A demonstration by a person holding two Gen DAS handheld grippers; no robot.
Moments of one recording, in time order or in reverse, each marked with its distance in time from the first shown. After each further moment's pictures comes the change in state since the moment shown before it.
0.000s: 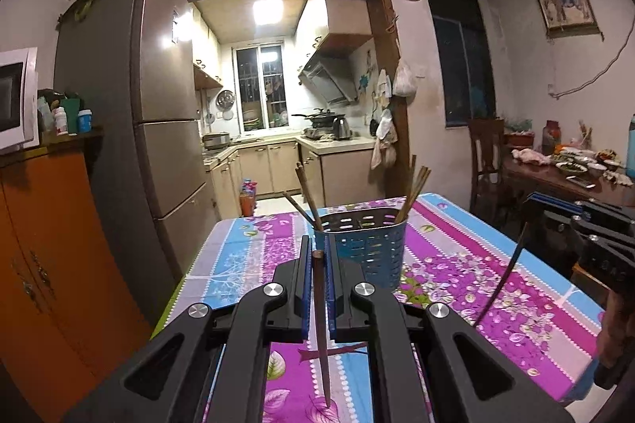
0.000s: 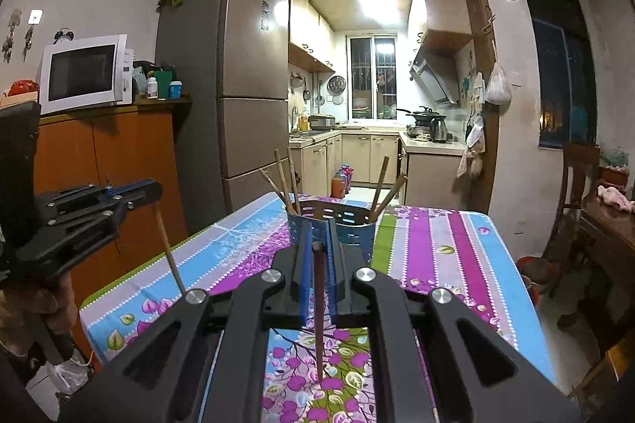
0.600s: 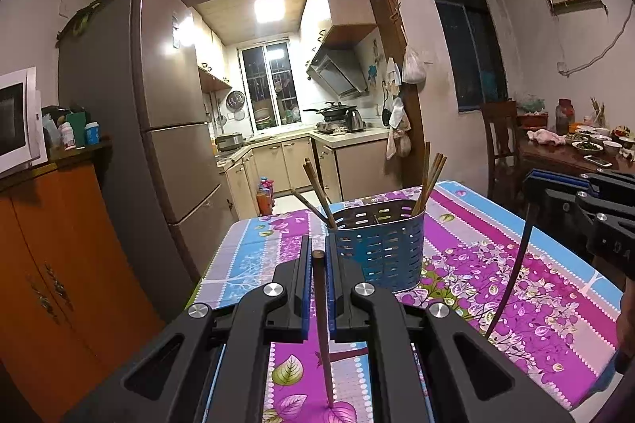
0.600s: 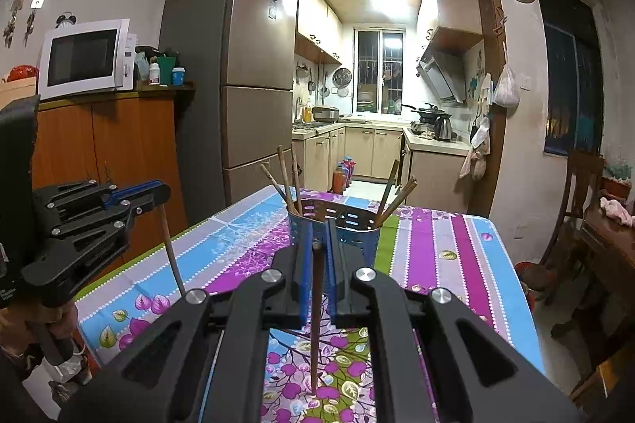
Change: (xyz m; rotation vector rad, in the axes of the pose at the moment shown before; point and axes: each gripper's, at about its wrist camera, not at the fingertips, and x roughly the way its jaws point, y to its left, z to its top) left arm 0.015 -0.010 0.001 0.058 0.021 0.059; right arm 0.017 0.007 0.009 -0.047 0.038 0.004
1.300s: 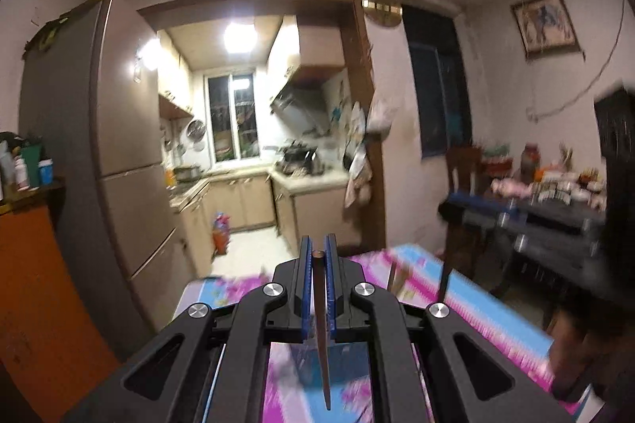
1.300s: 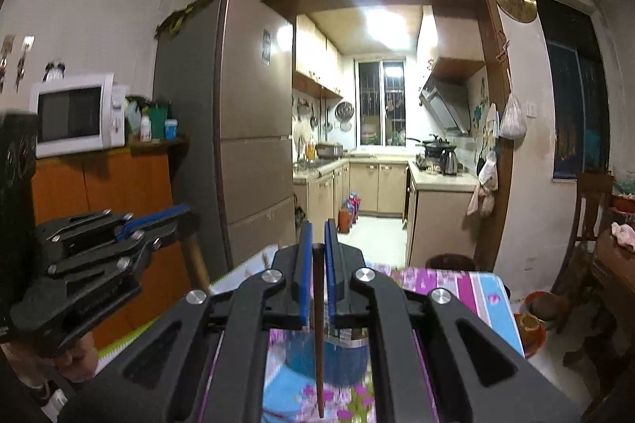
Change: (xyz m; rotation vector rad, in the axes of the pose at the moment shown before) left arm 0.037 0.005 0.126 -0.061 -0.144 -0.188; right arm 0.038 -0.032 0.115 0.046 -0.133 0.028
